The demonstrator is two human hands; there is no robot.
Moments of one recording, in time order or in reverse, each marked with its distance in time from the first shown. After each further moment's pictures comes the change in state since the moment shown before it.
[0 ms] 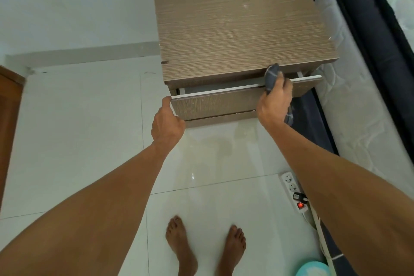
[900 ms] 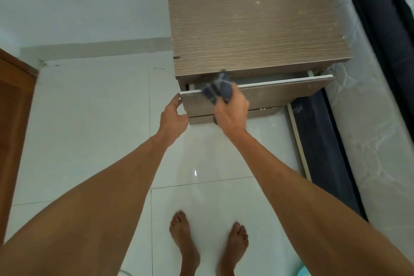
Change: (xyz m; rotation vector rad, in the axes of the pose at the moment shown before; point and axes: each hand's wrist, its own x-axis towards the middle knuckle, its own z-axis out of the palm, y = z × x) left_hand -0.006 -0.003 -0.021 -0.346 -0.181 -0.086; right_hand -0.091 -0.088 0.018 0.537 -0.358 0.028
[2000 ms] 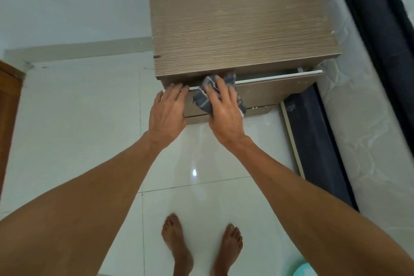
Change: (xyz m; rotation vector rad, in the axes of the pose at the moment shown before) left_hand 0.015 0.005 0.024 0.860 0.161 0.702; right_hand 0.015 0.051 -0.021 -0.669 -0.072 -0.567
